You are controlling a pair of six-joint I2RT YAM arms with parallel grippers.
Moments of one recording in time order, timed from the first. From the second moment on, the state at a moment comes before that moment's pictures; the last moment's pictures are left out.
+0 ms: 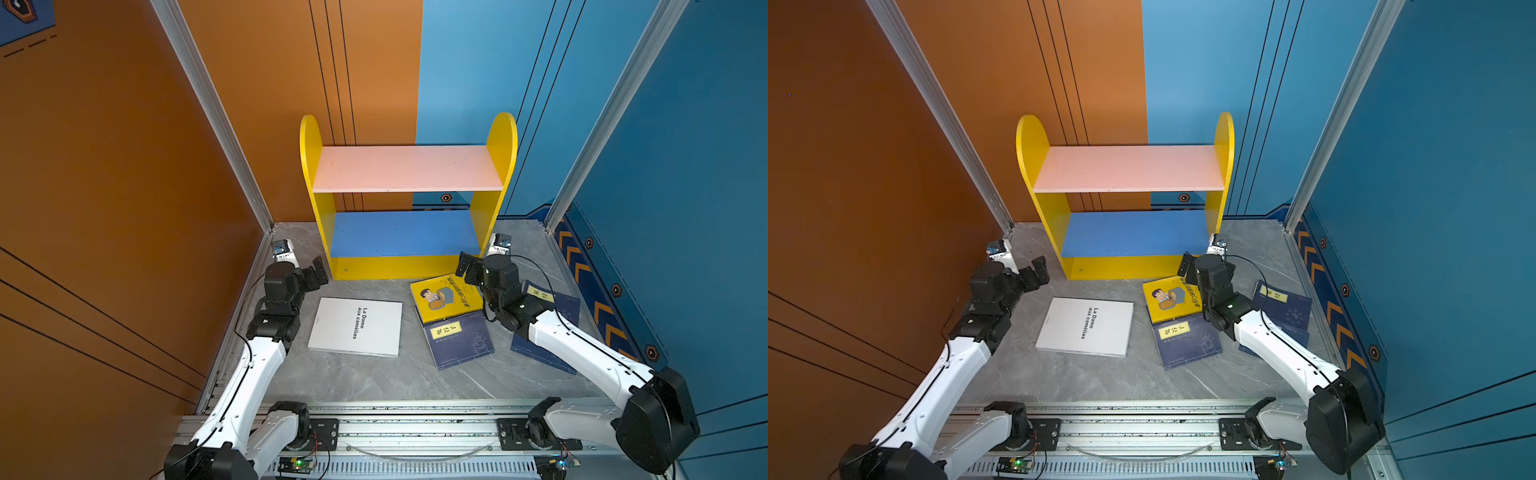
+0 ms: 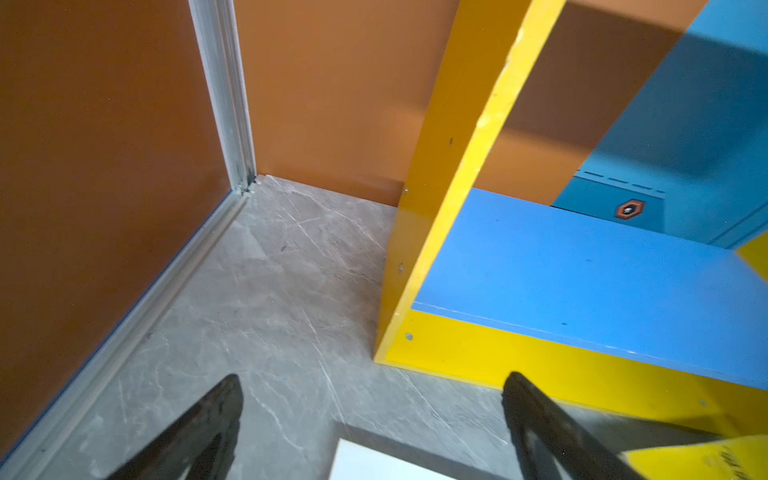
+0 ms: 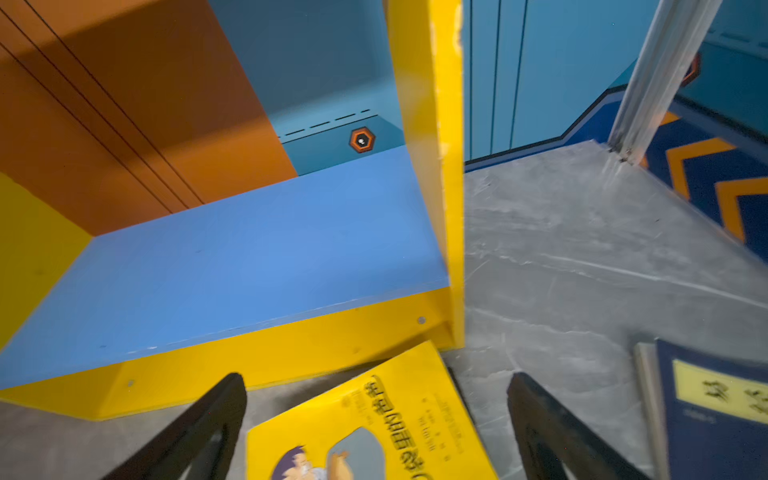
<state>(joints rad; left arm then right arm) -0.06 0.97 0.80 -0.17 -0.11 -0.32 0.57 1.26 0.95 -0.08 0.48 0.53</state>
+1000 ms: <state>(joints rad) -0.98 0.75 0.86 -0.57 -0.32 -1.00 0.98 1.00 0.93 -0.38 0.36 1.05</state>
